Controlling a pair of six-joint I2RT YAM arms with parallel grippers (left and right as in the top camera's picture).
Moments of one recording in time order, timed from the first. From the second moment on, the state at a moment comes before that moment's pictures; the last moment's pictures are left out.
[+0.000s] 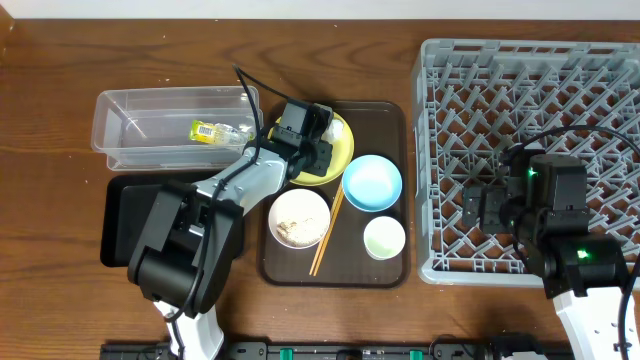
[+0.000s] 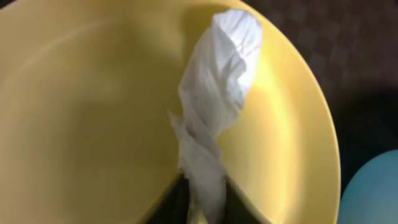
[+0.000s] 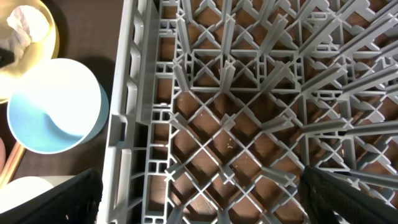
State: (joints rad) left arm -0.41 1.92 1.12 -0.20 0.12 -0.12; right arm 0.07 0.97 0.88 -0.83 -0.01 0.10
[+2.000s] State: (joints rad) left arm -0.14 1.33 1.12 -0.70 0.02 -0.24; right arm 0.07 0.97 0.88 -0.84 -0.01 0.10
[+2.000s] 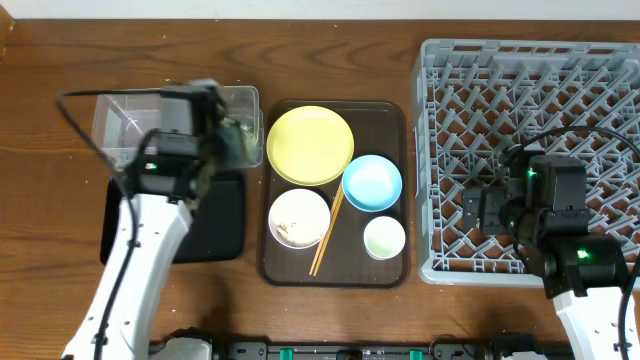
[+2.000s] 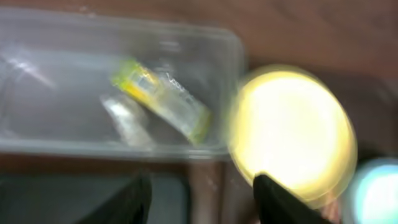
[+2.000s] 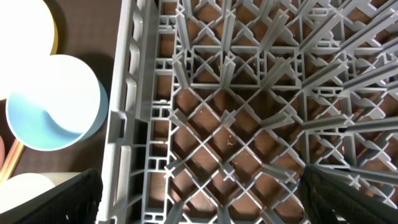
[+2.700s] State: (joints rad) left arm -0.64 1.73 1.12 -0.80 0.10 -0.55; right arm 0.07 0.97 0.88 -0.84 -0.01 0.10
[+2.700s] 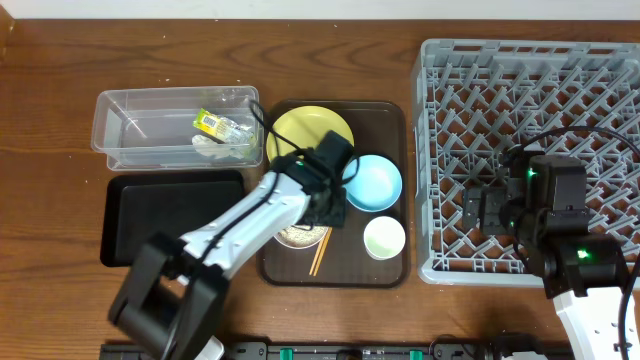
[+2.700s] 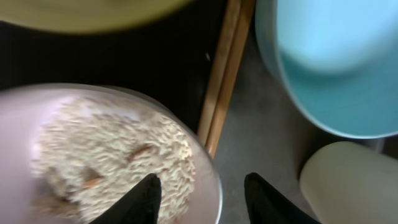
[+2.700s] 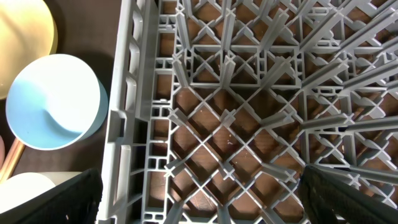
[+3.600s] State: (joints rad) left arm -0.67 1.79 1.12 -0.80 0.06 -0.57; right arm 0.07 0.97 0.88 -0.85 -0.01 0.10
